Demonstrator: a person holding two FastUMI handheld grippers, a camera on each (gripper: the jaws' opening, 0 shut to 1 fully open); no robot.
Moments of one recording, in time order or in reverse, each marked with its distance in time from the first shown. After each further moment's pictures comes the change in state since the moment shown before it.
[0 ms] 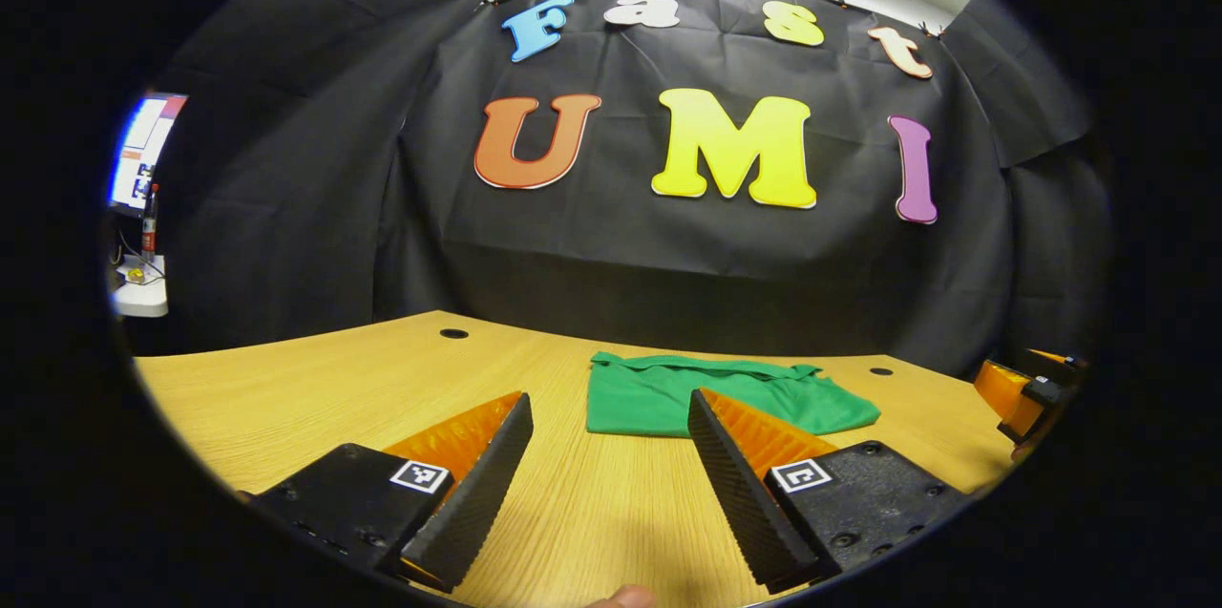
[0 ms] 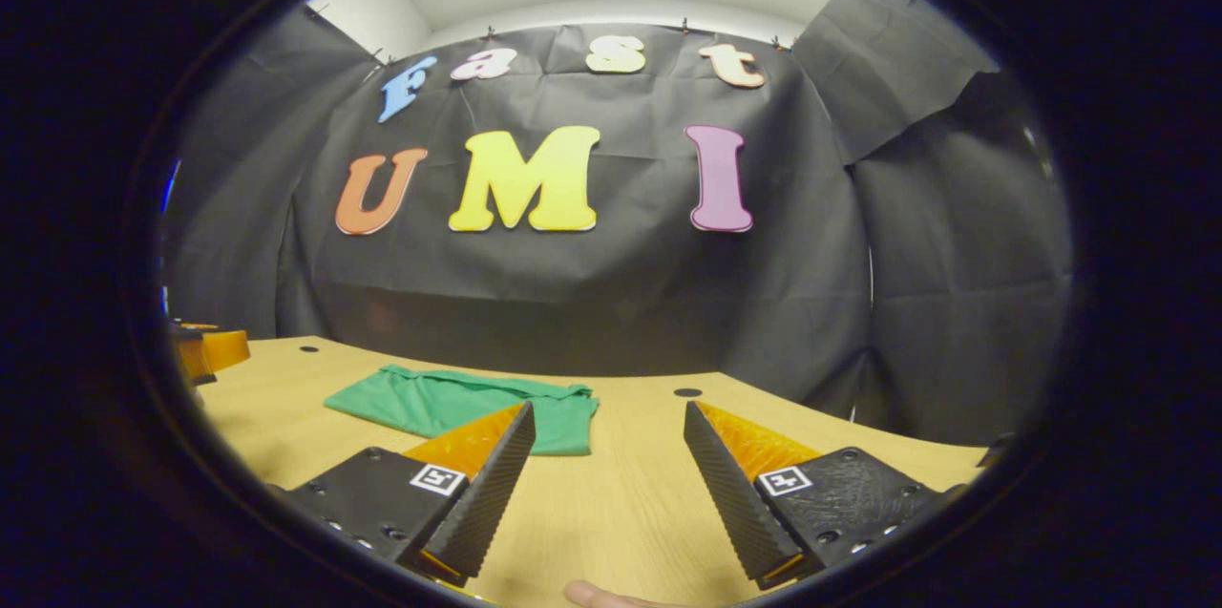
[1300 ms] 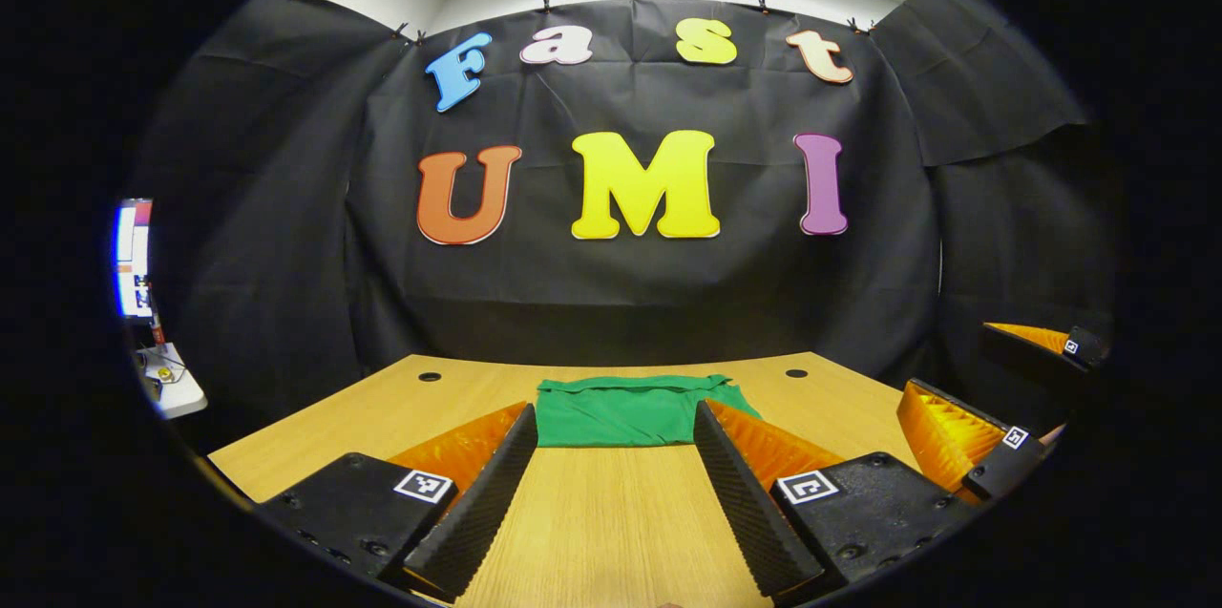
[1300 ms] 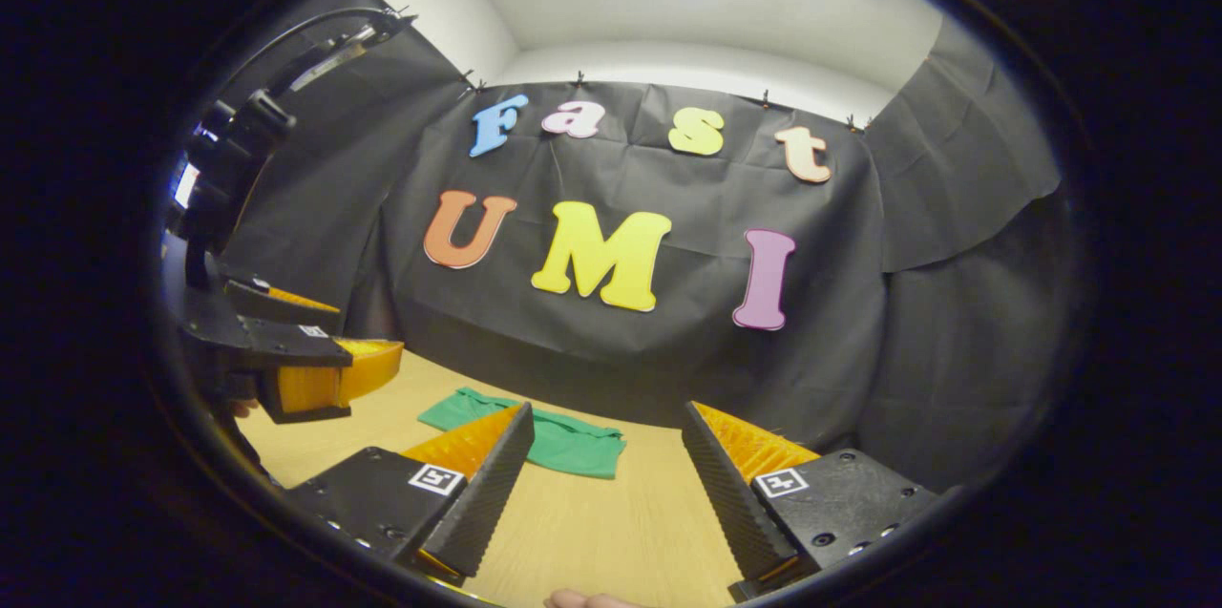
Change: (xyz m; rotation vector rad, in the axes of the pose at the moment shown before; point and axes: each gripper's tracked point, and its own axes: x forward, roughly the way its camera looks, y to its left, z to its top) left arm -0.104 -0.091 0.090 0.113 0.036 -0.153; right arm -0.136 0.021 0.131 -0.099 -0.070 0.167
